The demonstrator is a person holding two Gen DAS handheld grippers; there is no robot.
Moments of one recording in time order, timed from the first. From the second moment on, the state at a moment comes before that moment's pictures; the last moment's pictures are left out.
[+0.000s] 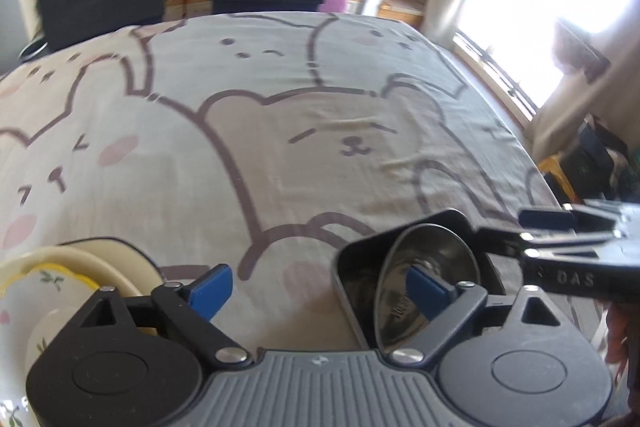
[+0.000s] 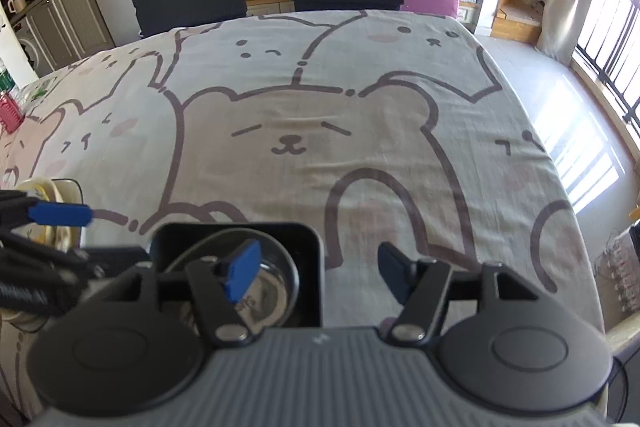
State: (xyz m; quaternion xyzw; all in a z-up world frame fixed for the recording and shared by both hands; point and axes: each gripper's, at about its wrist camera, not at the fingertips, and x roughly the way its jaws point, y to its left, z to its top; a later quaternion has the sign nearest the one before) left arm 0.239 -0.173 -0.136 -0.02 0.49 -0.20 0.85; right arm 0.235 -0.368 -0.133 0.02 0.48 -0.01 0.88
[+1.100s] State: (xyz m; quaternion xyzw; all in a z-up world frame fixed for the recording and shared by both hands) left arm 0.235 -0.188 -0.152 0.00 0.50 -0.20 0.84; right arm 0.240 -0.376 -0.150 0.01 0.52 0.04 0.85
